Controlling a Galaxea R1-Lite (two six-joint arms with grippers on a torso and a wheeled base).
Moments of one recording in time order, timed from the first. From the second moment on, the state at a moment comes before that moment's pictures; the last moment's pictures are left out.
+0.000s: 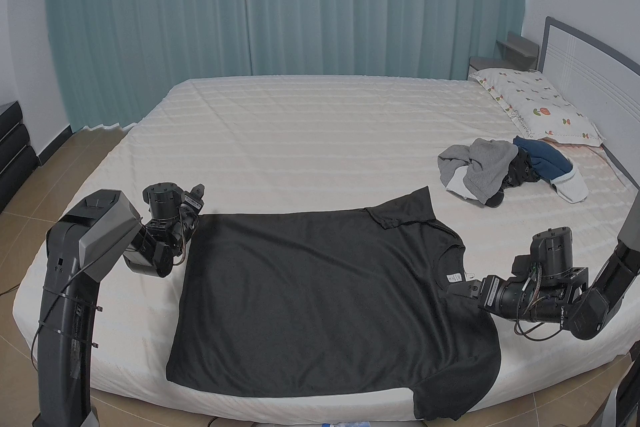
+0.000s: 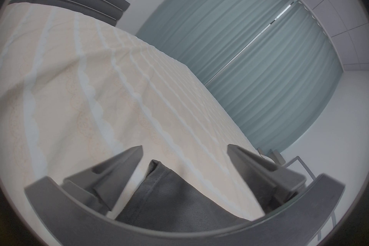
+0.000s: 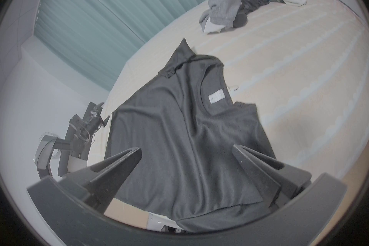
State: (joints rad) left arm -0.03 2.64 -1.44 -0.95 0.14 -0.97; right arm 0.25 1.94 -0.38 -0.91 0.16 0.62
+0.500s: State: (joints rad) left arm -0.01 2.54 -1.26 -0.95 -0.01 -1.05; right arm 0.18 2.11 -0.77 -0.77 0.14 0.58
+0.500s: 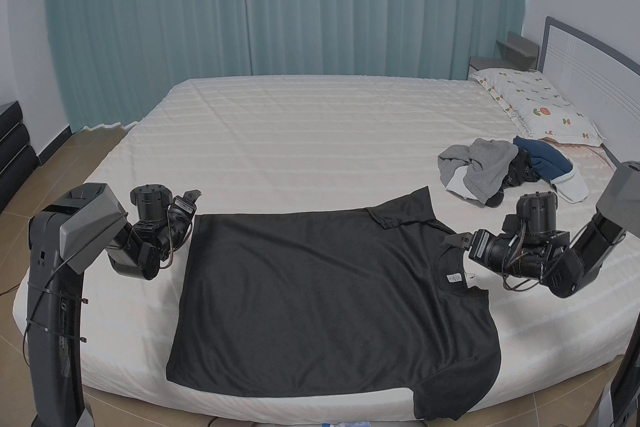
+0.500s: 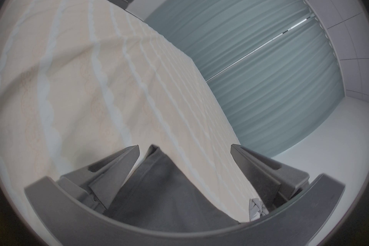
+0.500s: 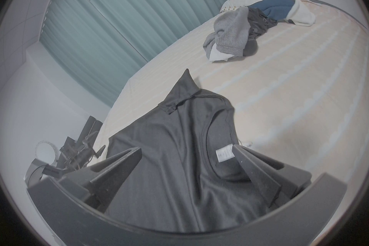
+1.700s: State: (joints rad) left arm -0.03 2.50 -1.19 -0.96 -0.04 -1.02; right arm 0.10 2.61 -1.43 -0.64 0.02 0.40
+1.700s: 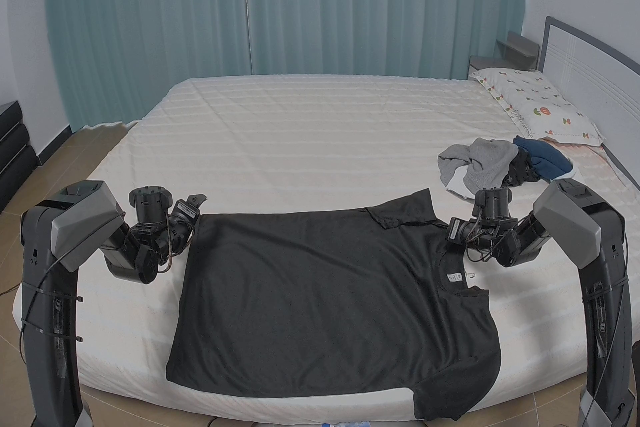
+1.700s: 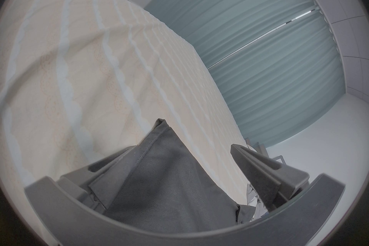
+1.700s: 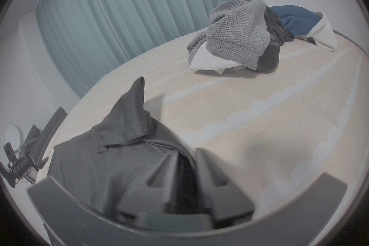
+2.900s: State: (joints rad) left arm -0.03 2.51 -1.20 -0.95 -0.04 -1.01; right arm 0.07 2.66 -1.57 -0.69 -0.02 0.42
